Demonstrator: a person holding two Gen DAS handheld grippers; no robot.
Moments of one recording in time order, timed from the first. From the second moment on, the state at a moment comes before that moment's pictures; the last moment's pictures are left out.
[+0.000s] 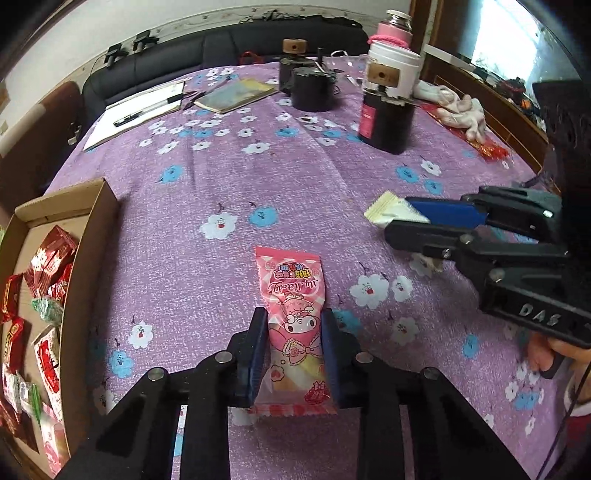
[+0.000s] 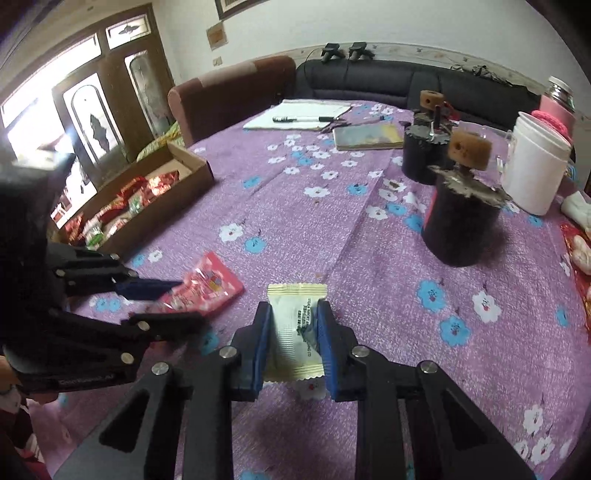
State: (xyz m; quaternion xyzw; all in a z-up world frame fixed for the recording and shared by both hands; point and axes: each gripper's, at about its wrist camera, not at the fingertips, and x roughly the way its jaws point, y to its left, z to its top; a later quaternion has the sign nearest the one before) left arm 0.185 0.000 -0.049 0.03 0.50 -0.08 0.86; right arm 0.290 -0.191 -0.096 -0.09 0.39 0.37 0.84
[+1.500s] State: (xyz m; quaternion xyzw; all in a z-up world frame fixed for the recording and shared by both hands) left arm 0.078 0.190 0.018 -0.04 0.41 0.06 0.91; right arm 0.201 -0.042 -0.042 -0.06 0.34 0.48 0.81
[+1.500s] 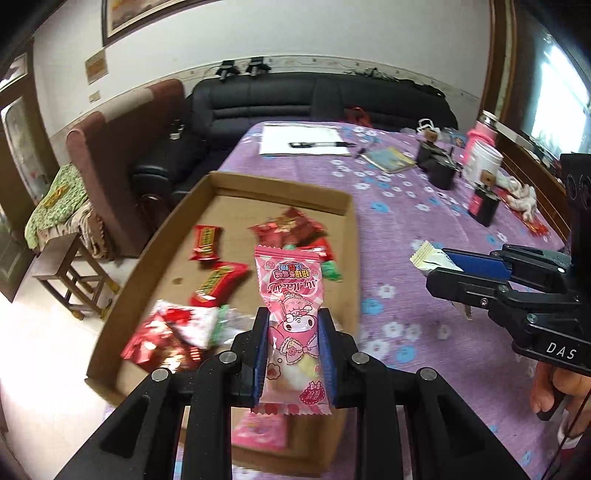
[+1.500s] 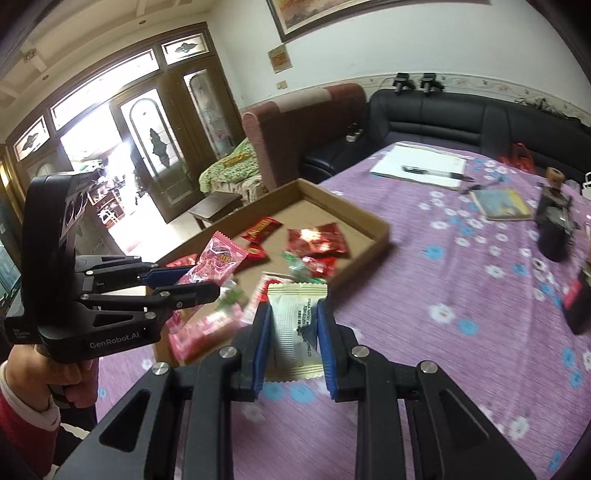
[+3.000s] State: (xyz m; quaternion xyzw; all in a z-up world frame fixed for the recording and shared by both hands) left arm 0.163 0.259 0.000 -0.04 0.43 0.13 0.89; right arm 0.260 0.063 -0.065 -0.08 0.34 0.39 0.85
